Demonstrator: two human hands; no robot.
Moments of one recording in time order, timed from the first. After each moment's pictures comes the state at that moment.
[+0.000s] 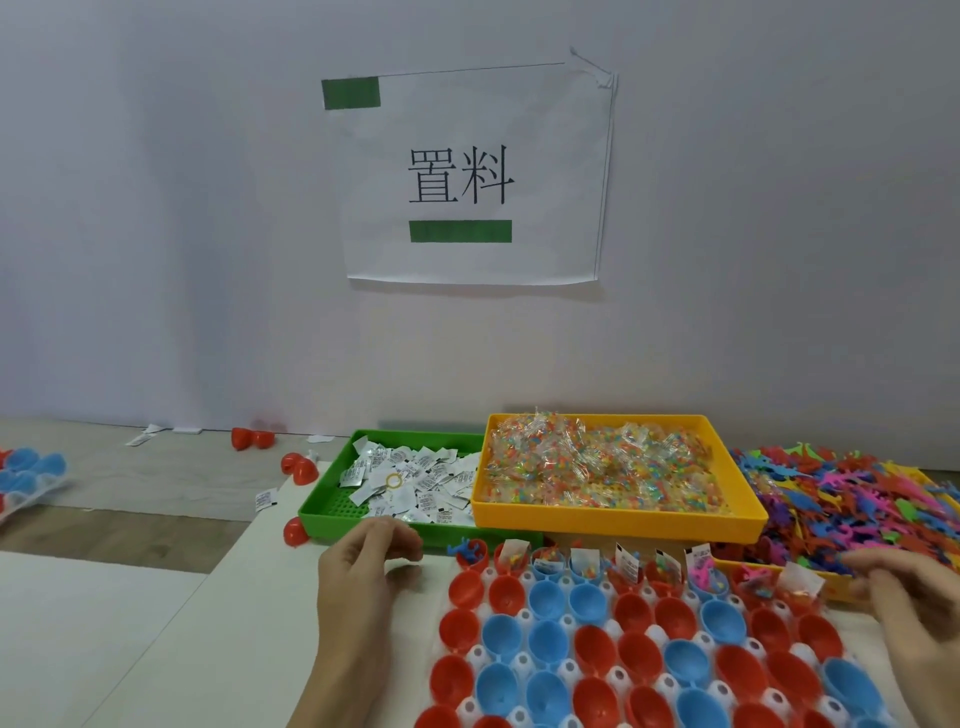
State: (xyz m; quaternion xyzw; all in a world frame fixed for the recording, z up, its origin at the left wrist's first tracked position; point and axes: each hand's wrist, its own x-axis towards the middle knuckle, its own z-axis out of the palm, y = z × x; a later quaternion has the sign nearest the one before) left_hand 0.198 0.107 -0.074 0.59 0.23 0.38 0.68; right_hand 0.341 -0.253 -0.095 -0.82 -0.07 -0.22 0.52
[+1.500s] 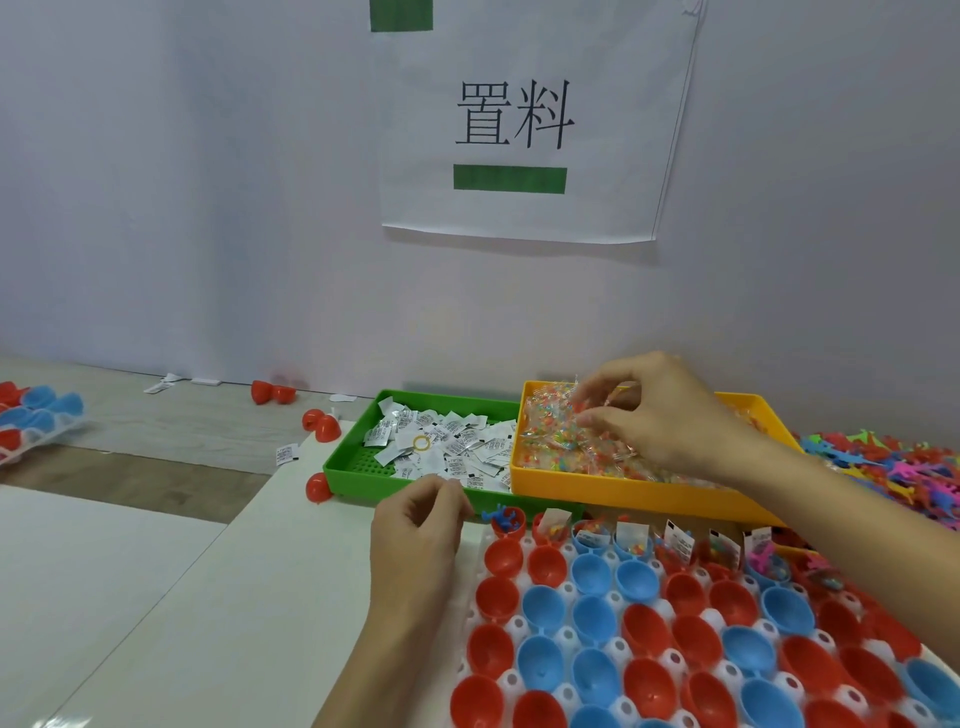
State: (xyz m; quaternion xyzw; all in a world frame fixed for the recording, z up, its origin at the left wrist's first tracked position) left_hand 0.203 0.095 -0.076 0.67 0.21 0.37 0.61; right_hand 0.368 -0.057 0.021 -0.83 -0.42 -0.01 0.38
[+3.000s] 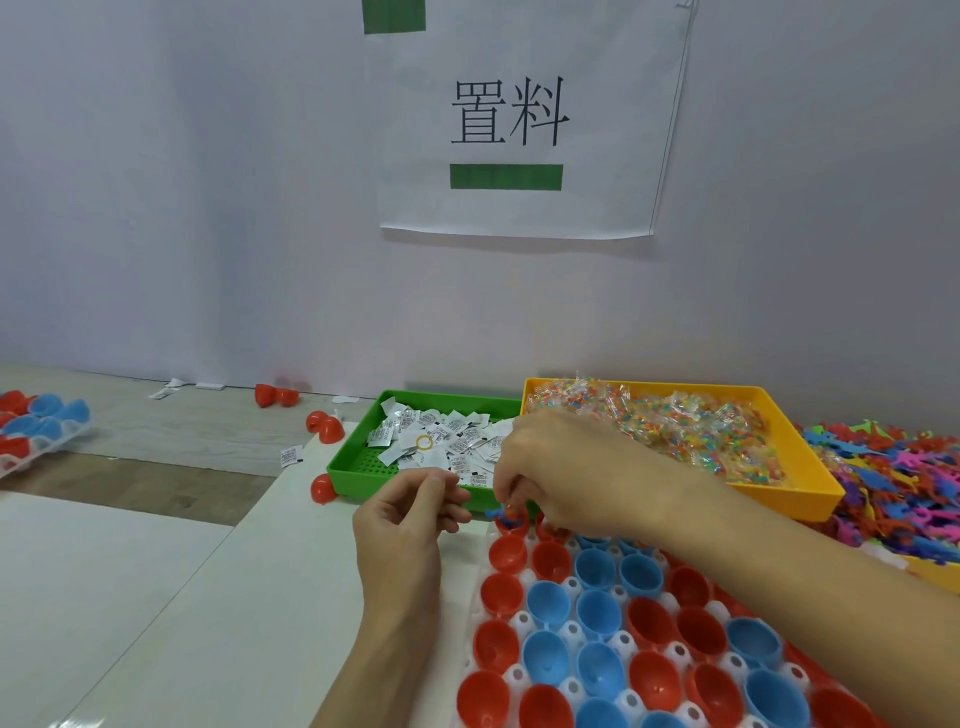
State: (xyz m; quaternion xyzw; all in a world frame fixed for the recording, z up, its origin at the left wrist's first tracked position) left_hand 0.203 0.101 -0.071 0.55 0.20 0.43 0.68; right_hand 0.301 -0.020 0.023 -0.79 -0.61 -0.04 0.06
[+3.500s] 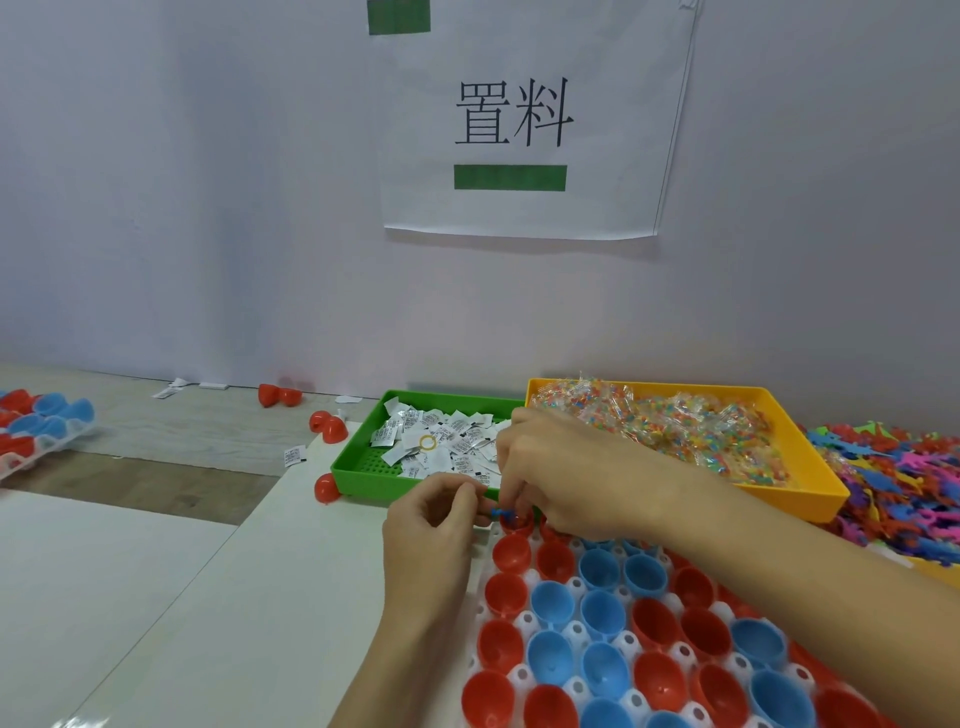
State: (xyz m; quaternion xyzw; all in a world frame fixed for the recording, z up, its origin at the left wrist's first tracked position) left_hand 0.205 0.089 -0.070 0.65 0.22 0.37 0.62; right_hand 0.305 -0.015 0.019 -0.77 -0.64 -0.04 0.00
